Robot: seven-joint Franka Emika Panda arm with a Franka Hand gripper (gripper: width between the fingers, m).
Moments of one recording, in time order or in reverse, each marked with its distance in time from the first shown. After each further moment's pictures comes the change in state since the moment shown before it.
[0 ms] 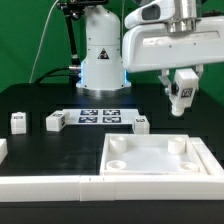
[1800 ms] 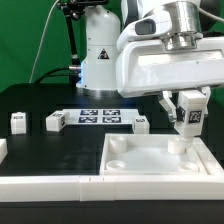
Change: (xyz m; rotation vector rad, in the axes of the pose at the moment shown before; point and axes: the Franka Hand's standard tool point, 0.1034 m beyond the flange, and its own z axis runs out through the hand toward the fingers) arm 0.067 0.029 0.027 -0.022 0.244 -0.055
